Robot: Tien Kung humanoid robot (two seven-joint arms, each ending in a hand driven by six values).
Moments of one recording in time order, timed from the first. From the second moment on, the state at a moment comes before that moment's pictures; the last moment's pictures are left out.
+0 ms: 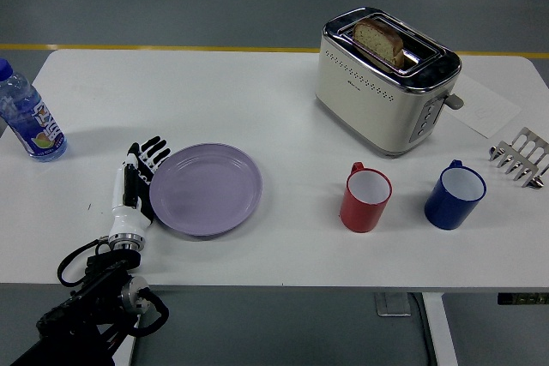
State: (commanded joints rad) left arm -0.41 0.00 -0.94 -0.71 0.50 0.16 -0.65; right arm 0.11 -0.06 0.91 0.18 -0.84 -0.06 -0.24
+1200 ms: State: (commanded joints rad) left arm -0.53 0.00 -0.61 -0.72 0.39 0.18 -0.65; right arm 0.11 -0.06 0.92 0.18 -0.85 -0.06 -0.24
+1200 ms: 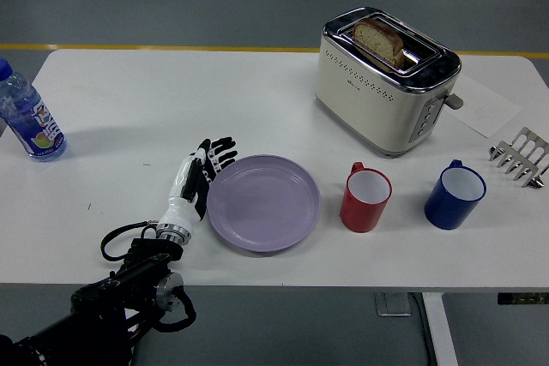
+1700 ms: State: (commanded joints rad) left arm -0.51 0.00 -0.85 -0.77 0.56 0.22 -0.65; right arm 0.11 -0.06 0.92 0.18 -0.85 -0.07 -0.23
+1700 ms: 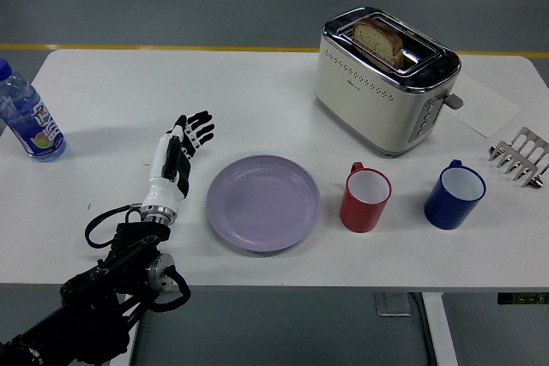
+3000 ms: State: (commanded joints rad) left arm -0.03 0.26 -1.69 -1.25 0.62 -0.26 0.16; right arm 0.09 -0.07 0.93 0.18 -0.84 -0.07 -0.23
